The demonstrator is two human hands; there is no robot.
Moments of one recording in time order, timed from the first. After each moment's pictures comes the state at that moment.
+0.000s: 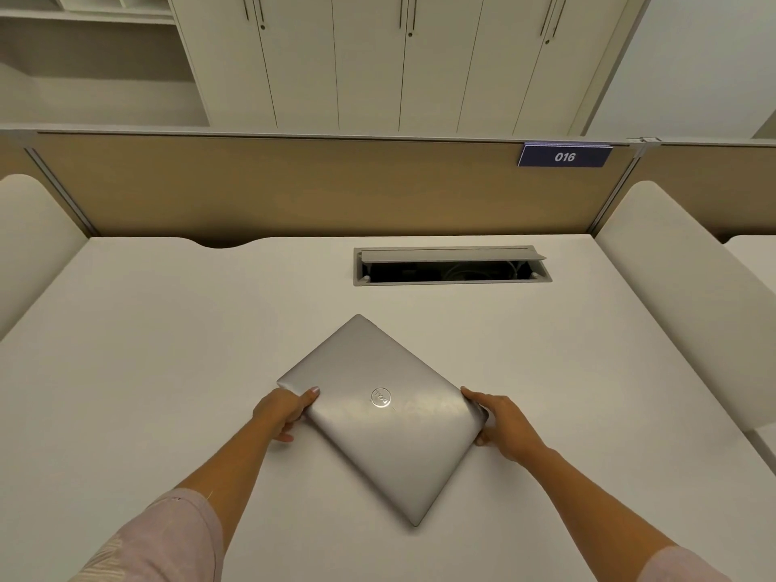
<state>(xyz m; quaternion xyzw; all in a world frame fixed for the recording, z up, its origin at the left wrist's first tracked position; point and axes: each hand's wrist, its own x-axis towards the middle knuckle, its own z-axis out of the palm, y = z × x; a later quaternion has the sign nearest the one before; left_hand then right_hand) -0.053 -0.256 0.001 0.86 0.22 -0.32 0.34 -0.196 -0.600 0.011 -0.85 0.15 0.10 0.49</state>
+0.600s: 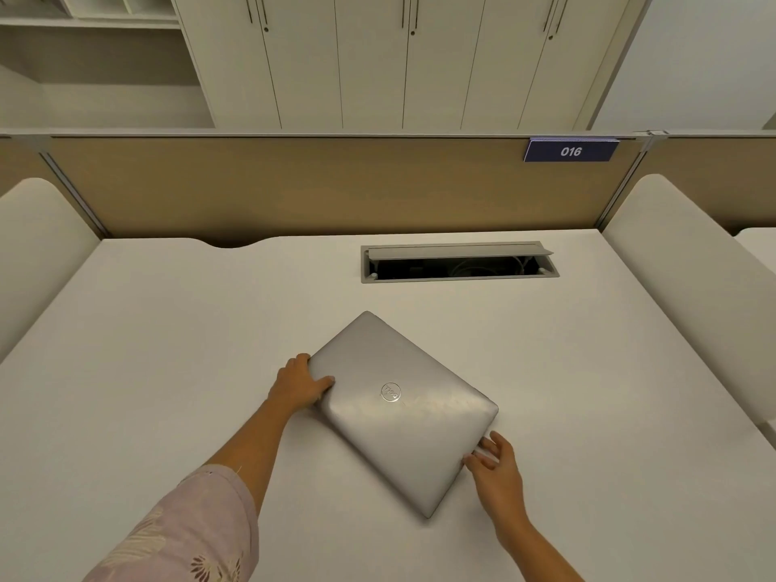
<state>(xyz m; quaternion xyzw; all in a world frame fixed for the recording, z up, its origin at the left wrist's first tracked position) -0.040 -0.259 0.009 0.94 0.01 -0.20 0.28 -0.264 -0.512 -0.008 -0.68 0.41 -0.03 0.61</state>
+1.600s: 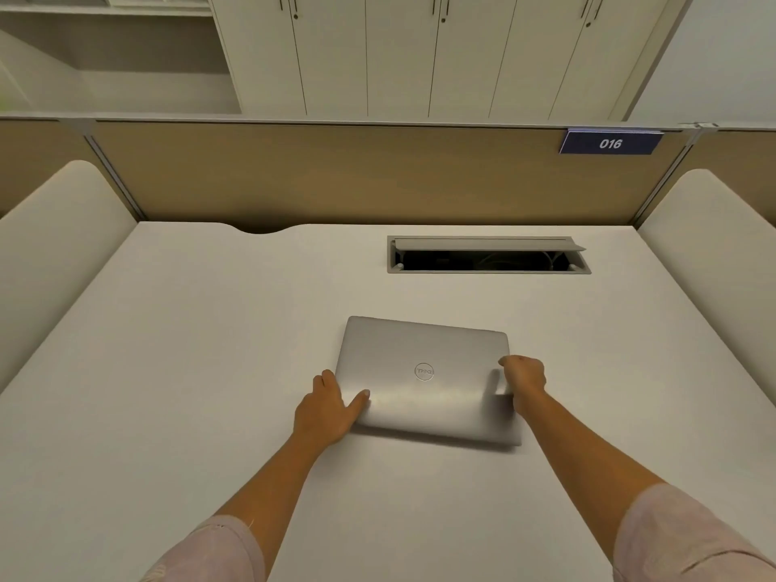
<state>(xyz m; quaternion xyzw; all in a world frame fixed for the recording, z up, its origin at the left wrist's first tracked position) -0.110 -0.251 -0.004 0.97 -0.02 -0.13 0.20 -0.133 -0.558 0.028 -0.67 0.50 -0.05 0.54</state>
